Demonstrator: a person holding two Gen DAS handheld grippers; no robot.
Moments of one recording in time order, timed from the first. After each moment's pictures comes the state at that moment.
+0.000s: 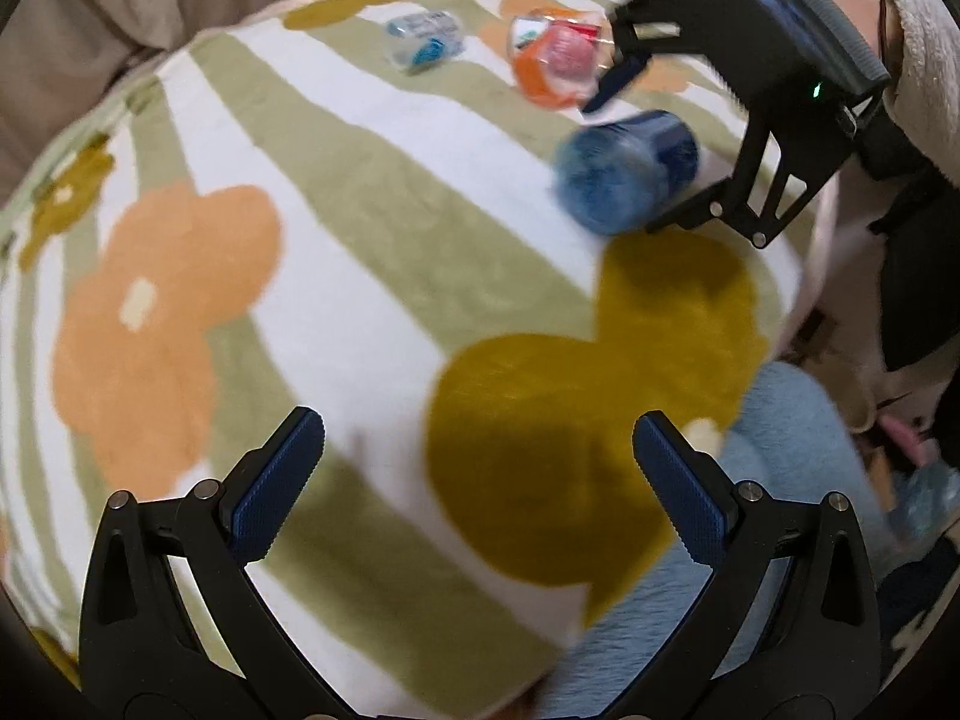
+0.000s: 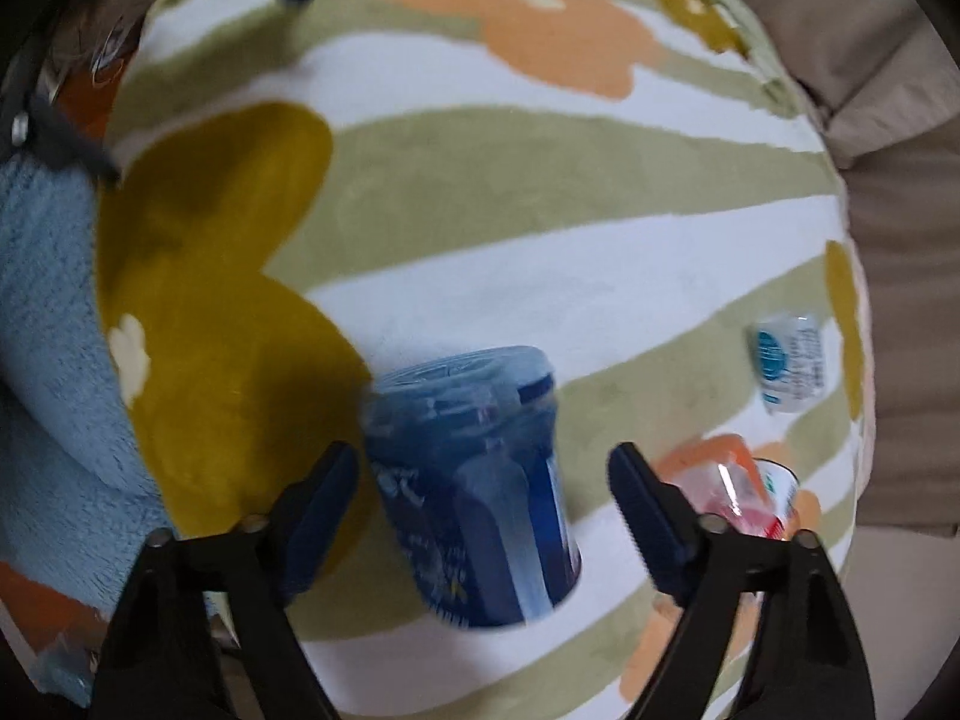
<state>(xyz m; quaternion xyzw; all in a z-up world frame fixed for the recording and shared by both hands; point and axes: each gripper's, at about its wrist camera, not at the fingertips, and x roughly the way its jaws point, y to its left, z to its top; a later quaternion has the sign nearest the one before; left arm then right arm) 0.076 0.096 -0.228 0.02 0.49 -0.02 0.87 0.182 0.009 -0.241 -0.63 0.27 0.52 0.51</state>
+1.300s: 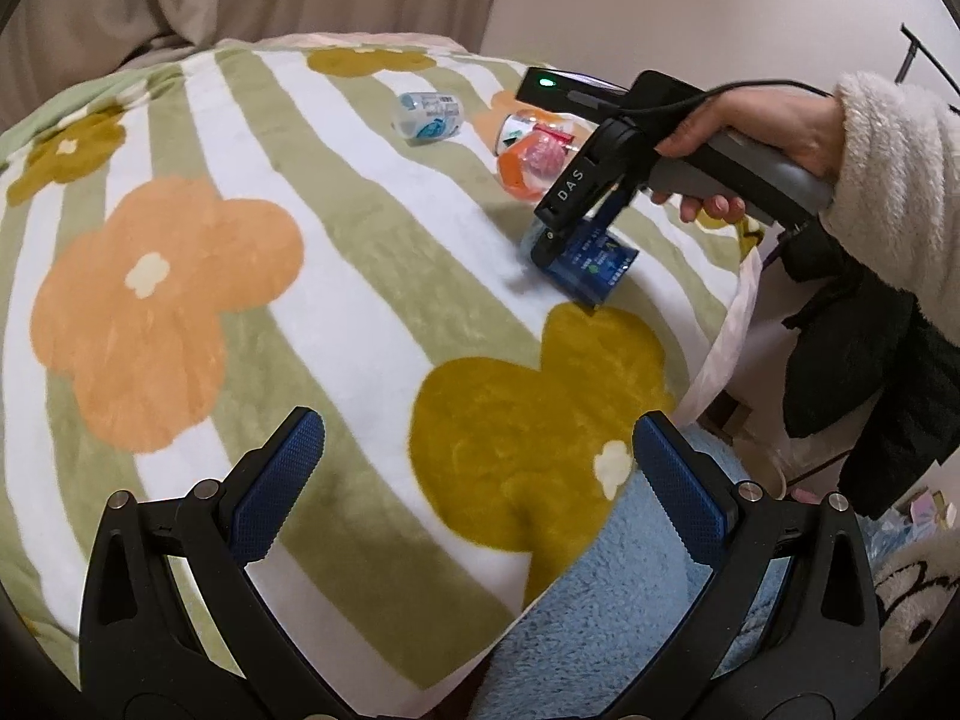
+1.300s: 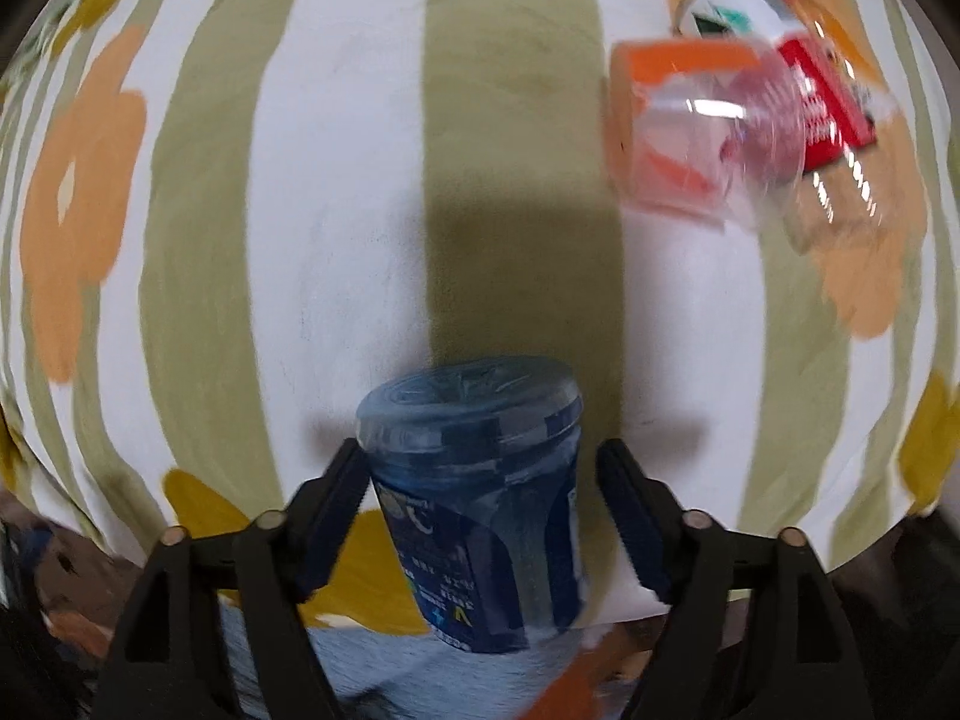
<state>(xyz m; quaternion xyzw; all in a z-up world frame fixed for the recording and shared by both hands) 0.017 0.136 -0.193 -0.11 0.40 -0.09 0.91 0.325 0.019 -0.227 -0.26 0.71 0.21 0.62</state>
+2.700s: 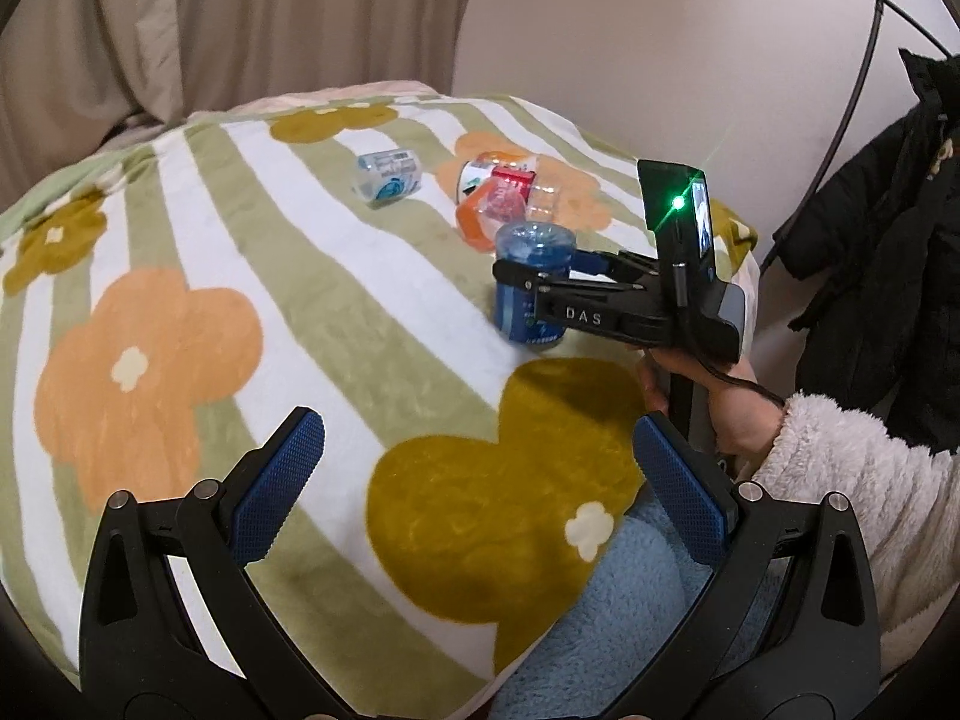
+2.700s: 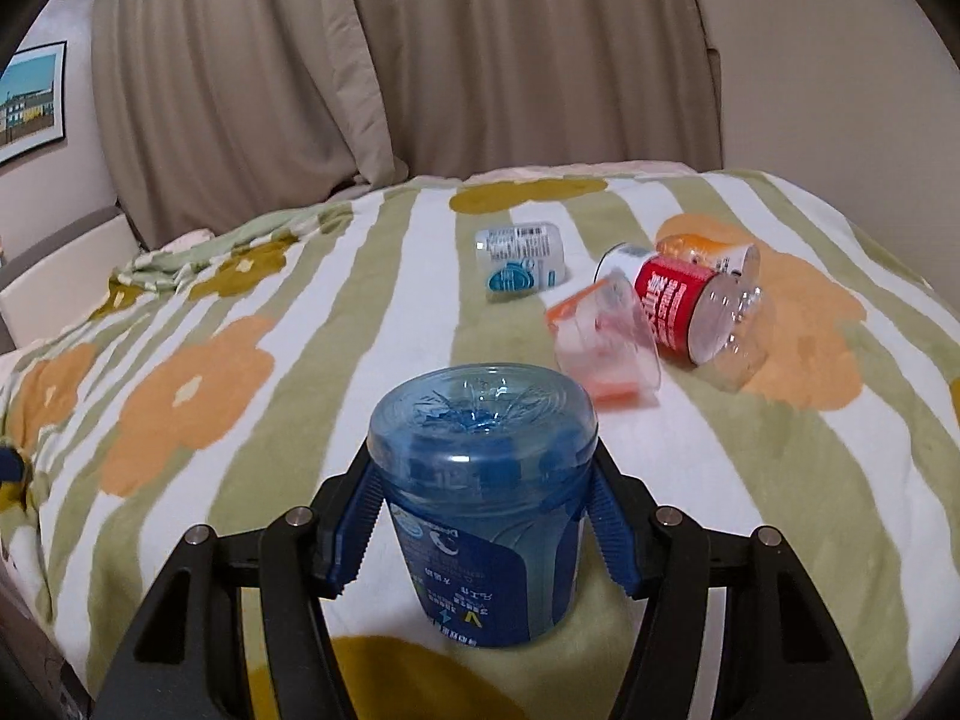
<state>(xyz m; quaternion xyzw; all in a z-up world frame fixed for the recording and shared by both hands) 0.041 0.090 -0.172 -0.04 0.36 -0.09 0.93 0.251 -0.082 -0.202 -0.04 0.29 0.33 0.90</state>
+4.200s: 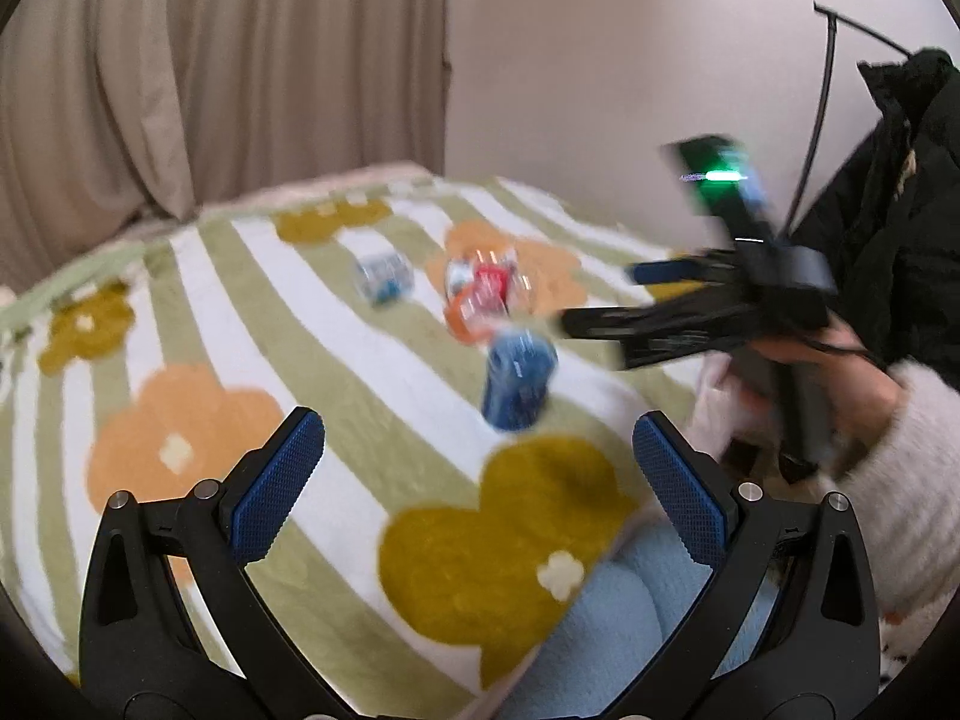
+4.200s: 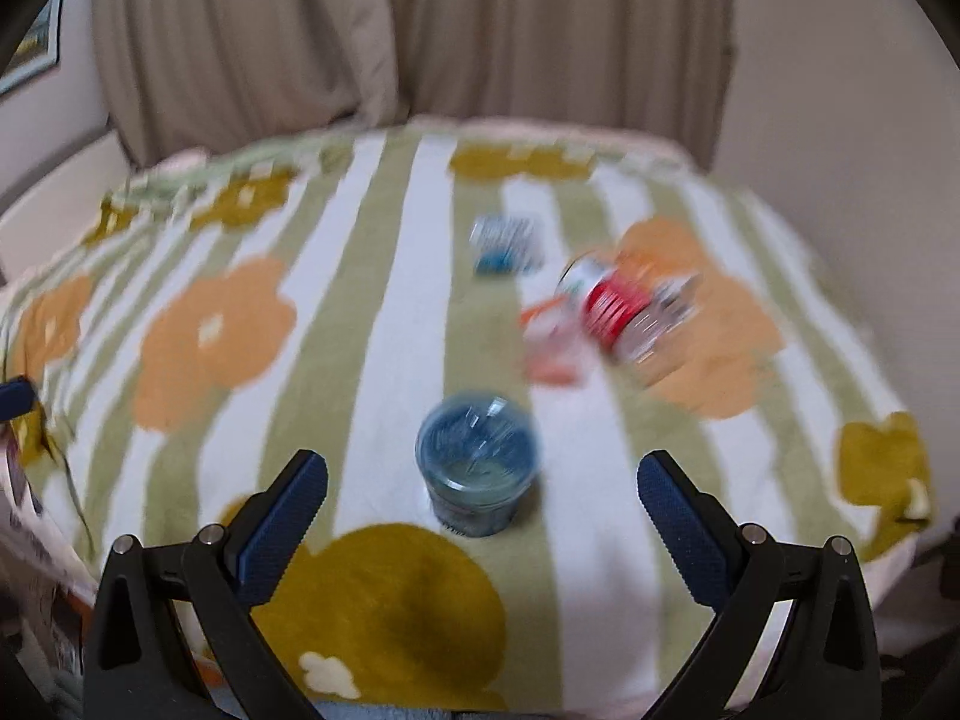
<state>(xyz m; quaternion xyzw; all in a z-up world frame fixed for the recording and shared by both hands) 0.011 0.076 -0.093 -0.01 0.26 -0.07 0.96 0.194 -0.103 -0.098 -0.13 0.35 0.28 0.89</state>
